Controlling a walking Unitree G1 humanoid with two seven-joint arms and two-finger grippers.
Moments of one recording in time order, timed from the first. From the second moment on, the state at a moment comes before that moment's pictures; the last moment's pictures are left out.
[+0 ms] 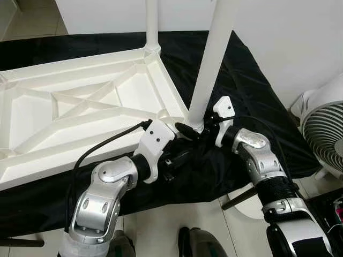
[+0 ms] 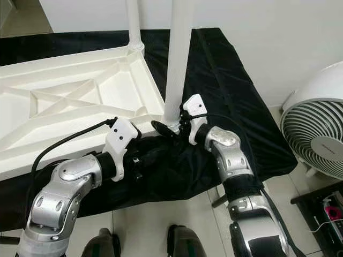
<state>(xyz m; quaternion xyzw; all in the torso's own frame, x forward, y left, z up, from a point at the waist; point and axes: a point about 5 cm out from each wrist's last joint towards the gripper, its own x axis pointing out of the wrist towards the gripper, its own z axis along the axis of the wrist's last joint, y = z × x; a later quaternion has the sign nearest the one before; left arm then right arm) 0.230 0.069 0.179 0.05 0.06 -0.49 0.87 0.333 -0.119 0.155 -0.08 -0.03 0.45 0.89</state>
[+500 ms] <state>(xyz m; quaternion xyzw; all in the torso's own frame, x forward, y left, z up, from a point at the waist) 0.229 0.066 0.179 0.05 0.05 -0.49 0.87 0.319 -0.116 0.151 -0.05 -0.04 0.33 0.94</state>
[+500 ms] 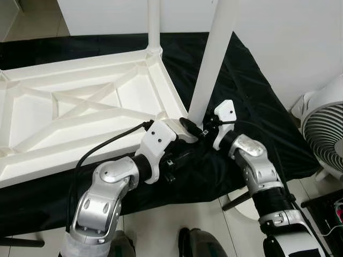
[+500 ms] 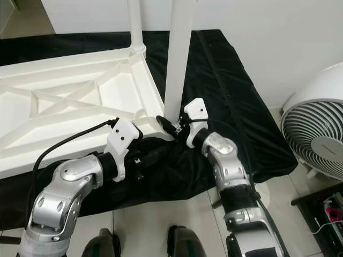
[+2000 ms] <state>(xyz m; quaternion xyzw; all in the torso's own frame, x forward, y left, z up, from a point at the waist) 0.227 0.063 0.179 0.04 0.05 -0.50 0.87 0.321 -0.125 0.158 -0.05 -0.02 0.41 0.91</state>
